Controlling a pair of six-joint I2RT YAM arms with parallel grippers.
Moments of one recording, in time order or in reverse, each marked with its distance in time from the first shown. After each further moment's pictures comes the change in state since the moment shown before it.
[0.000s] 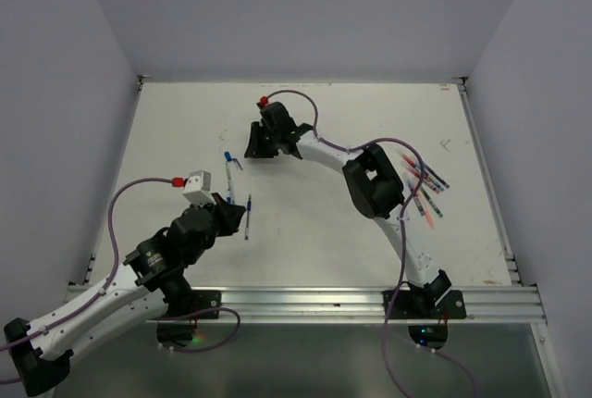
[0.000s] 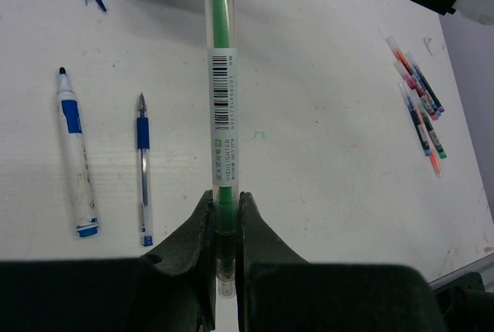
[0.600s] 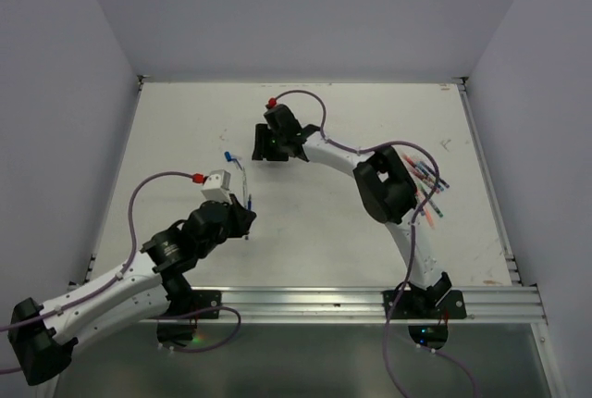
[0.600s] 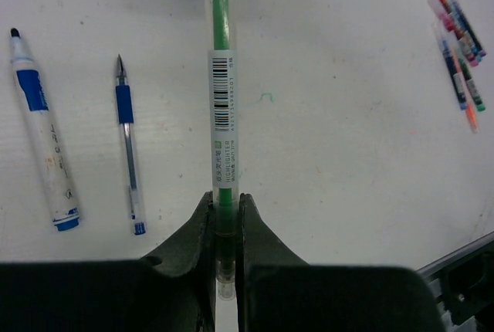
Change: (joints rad) left arm 0.000 0.139 0.000 0.054 0.093 0.026; right arm 0.012 -0.110 -0.121 -0.047 0.132 -0.001
